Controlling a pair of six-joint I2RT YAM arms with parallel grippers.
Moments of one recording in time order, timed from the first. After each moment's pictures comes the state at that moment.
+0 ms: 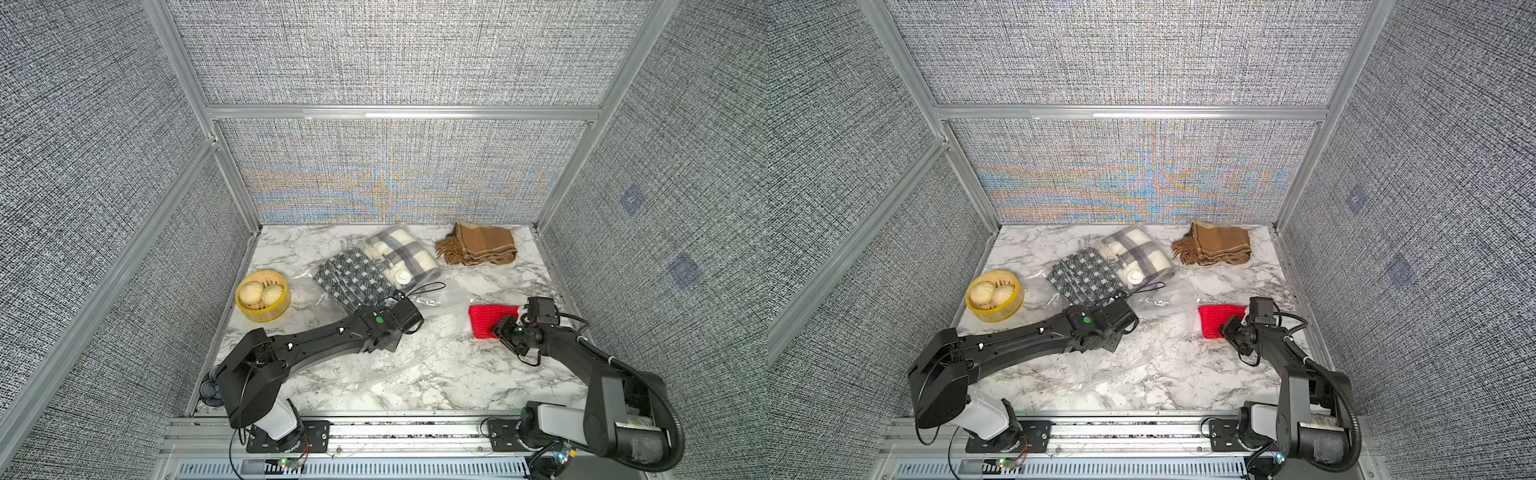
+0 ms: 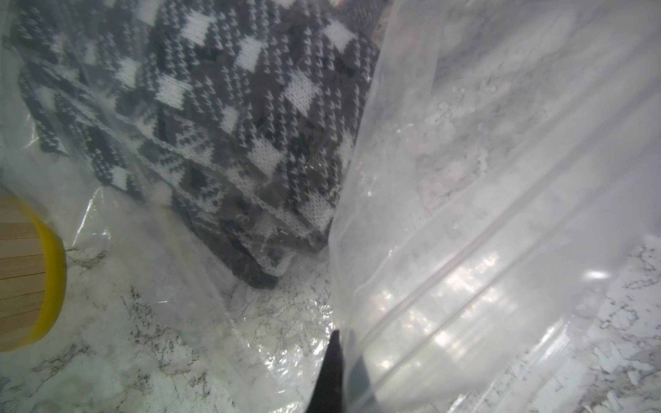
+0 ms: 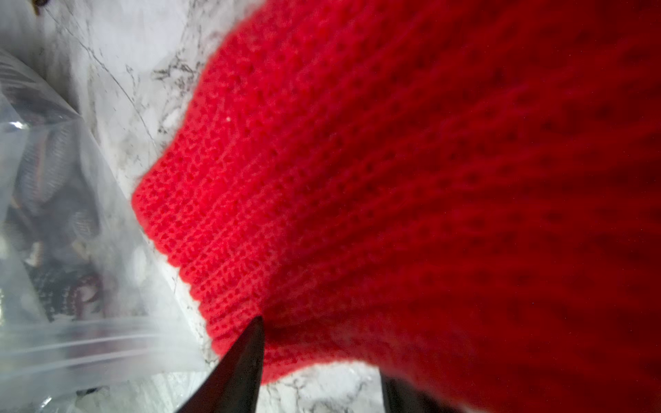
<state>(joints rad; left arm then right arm) -1.03 1.56 1.09 -0.78 -0.41 -0.47 -0.13 1.30 0.50 -0.30 -0.32 0.61</state>
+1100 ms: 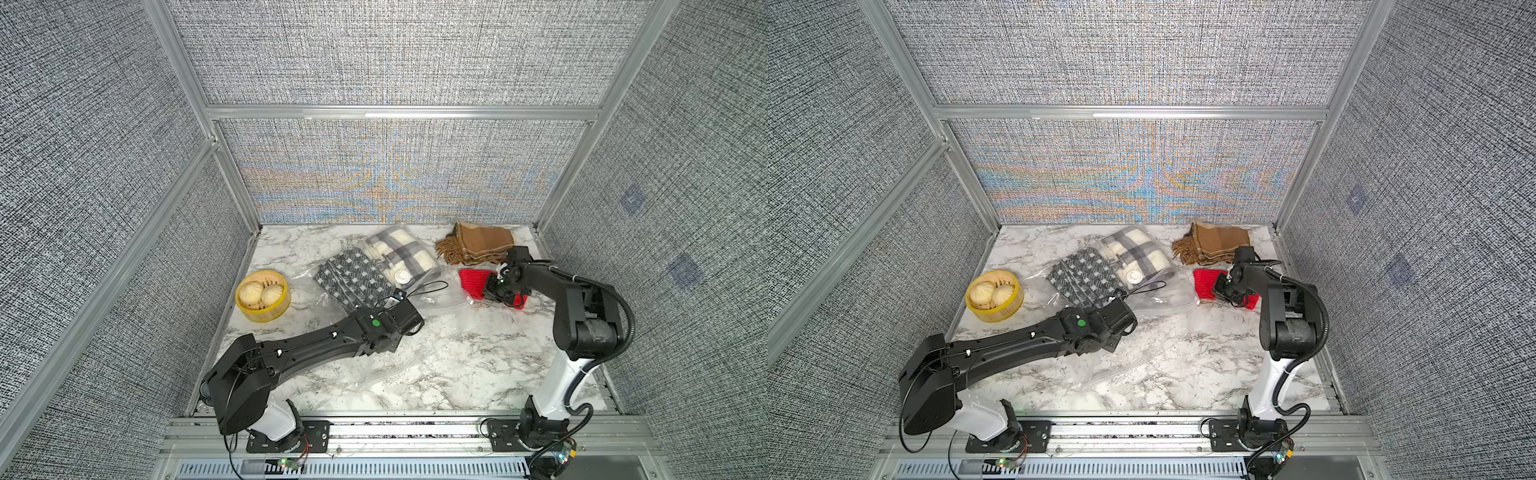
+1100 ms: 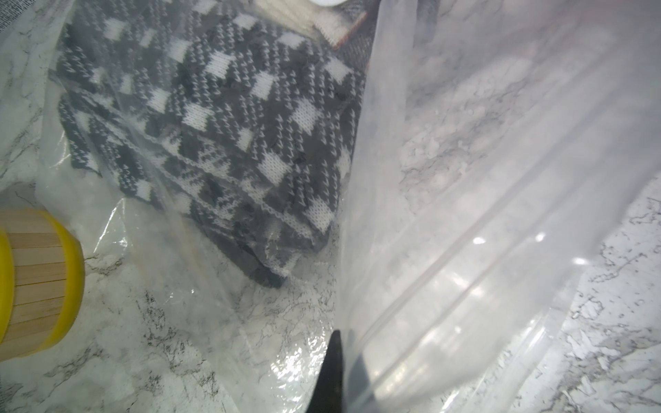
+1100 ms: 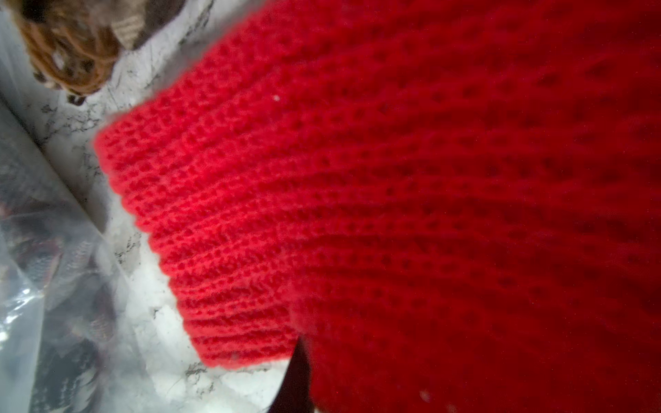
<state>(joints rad) -1.06 1.51 1.09 -0.78 -0.45 -0.47 -0.05 1.93 1.24 -0.54 -0.31 0.40</state>
